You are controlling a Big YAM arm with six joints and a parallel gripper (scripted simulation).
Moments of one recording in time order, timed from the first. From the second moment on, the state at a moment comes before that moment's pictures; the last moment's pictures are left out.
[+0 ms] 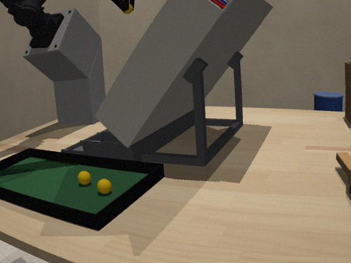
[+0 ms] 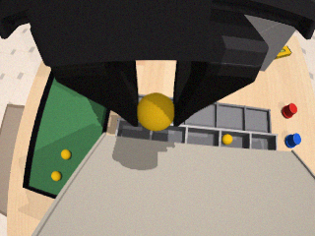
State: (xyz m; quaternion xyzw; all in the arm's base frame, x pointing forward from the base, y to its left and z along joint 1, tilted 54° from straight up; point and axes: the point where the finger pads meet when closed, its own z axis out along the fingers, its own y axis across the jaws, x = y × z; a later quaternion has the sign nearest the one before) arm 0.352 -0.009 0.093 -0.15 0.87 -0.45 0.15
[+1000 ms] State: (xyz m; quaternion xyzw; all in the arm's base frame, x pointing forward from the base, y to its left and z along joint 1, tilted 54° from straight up) arm 0.375 0.094 0.059 -0.14 0.86 -0.44 0.22
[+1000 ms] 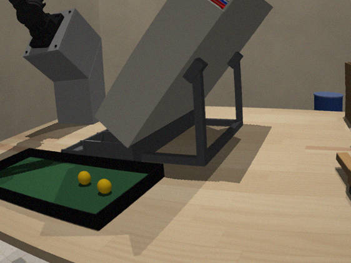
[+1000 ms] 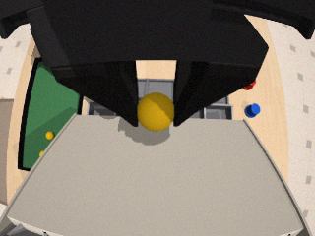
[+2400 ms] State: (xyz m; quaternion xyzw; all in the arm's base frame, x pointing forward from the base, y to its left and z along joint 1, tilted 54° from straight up) arm 0.392 0.101 0.062 -0.15 0.86 -0.45 0.21
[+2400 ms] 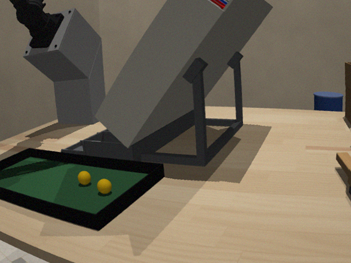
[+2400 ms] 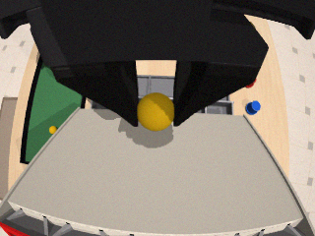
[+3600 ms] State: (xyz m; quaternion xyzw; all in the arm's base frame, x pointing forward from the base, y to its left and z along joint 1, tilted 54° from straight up) arm 0.541 0.122 0.071 -0.14 0.86 -0.44 0.23
